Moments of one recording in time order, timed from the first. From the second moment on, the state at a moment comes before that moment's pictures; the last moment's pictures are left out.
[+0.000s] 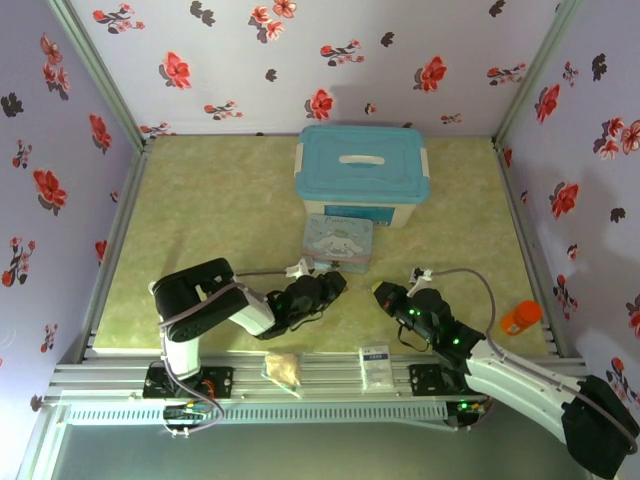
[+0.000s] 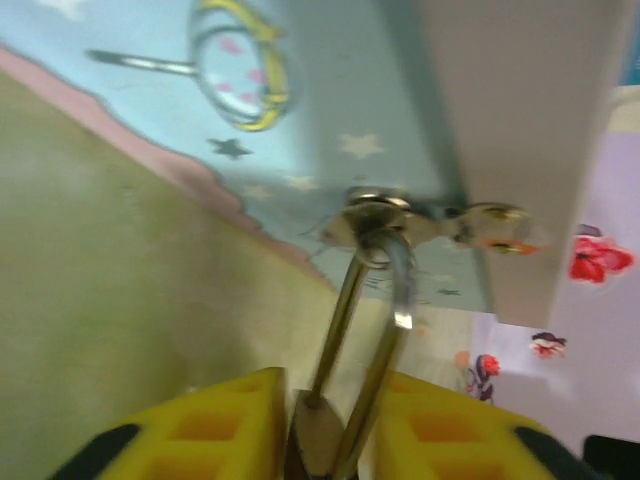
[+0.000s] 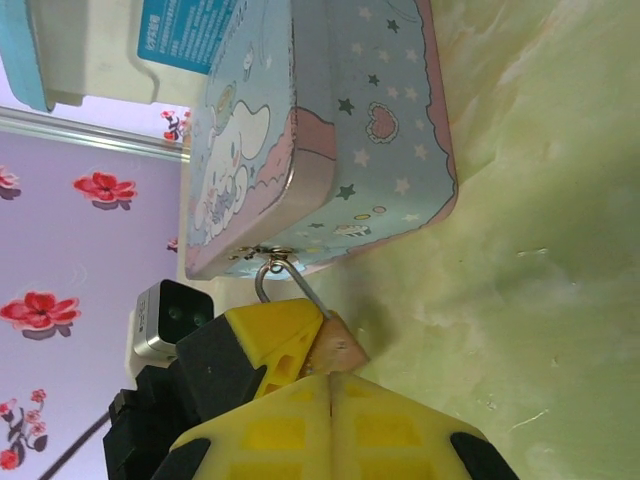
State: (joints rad) left arm -1.12 1.86 0.54 0.88 -0.24 -1.49; right arm 0.78 0.63 0.01 0.24 0.06 1.25
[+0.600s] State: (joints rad) left arm -1.18 1.34 0.44 0.62 -0.37 -1.28; right arm 0.78 0.66 0.03 0.43 -0.05 1.09
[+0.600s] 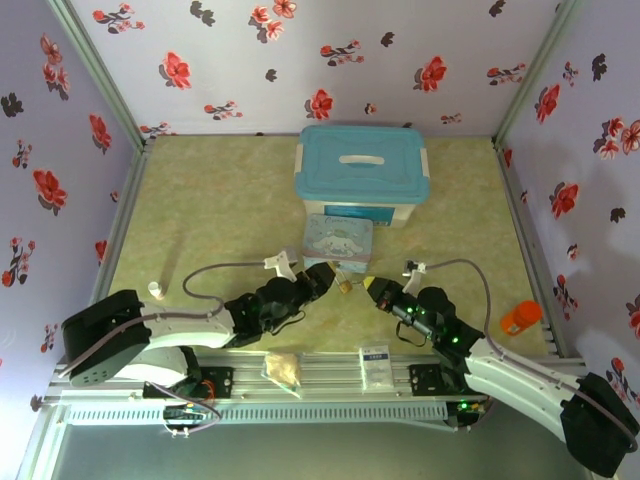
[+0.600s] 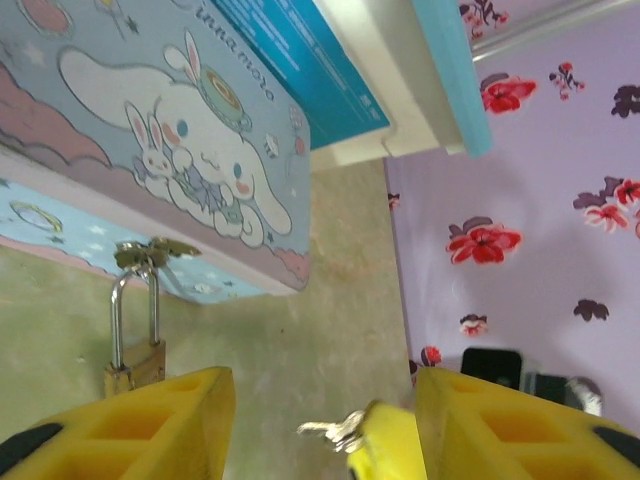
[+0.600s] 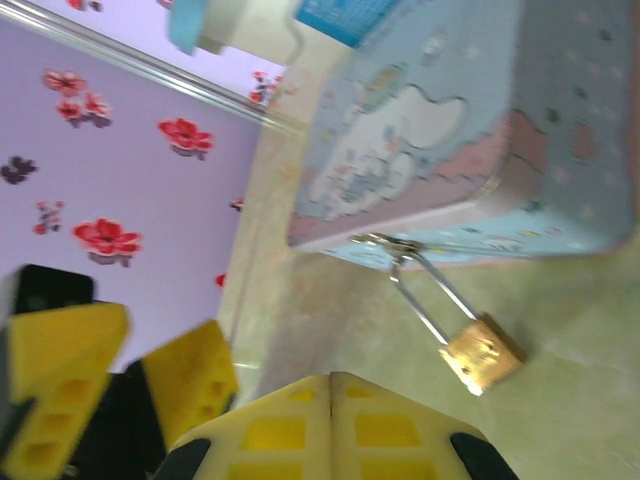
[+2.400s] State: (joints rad) left arm -1.07 1.08 0.67 0.35 -0.11 -0.75; right arm 0.60 0.63 0.24 0.29 -0.34 0.83
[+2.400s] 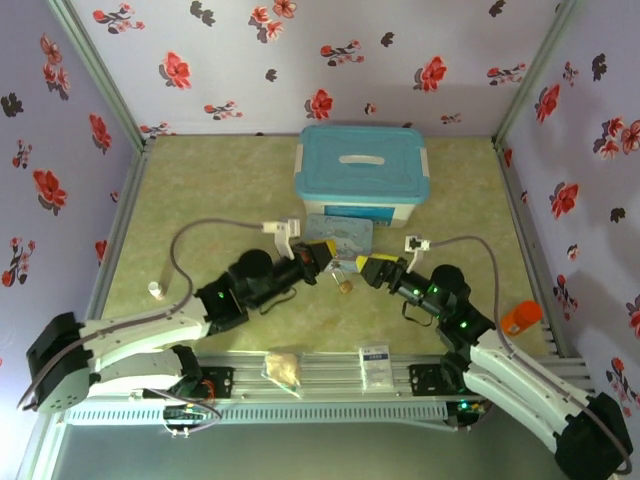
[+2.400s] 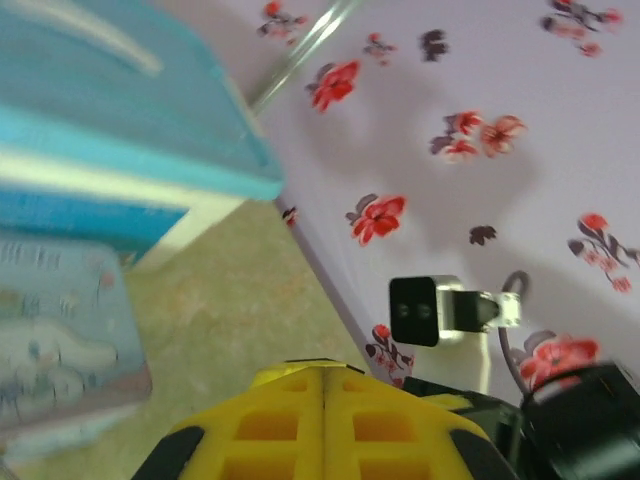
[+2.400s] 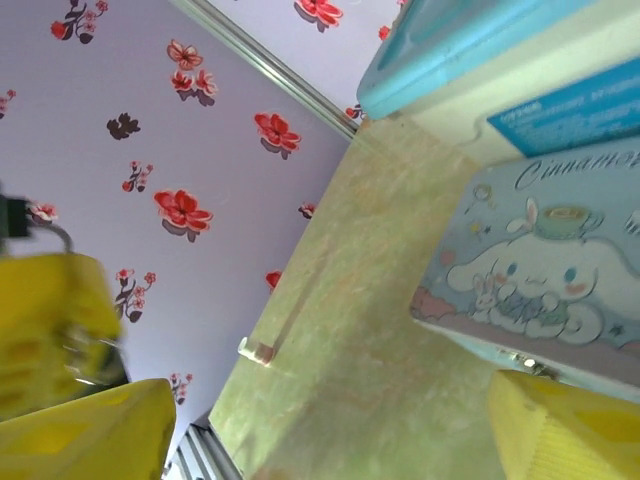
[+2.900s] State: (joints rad) left arm -0.95 1.06 0.79 -0.05 0.44 -0.25; right arm 0.69 0.79 0.29 0.47 -0.60 0.50
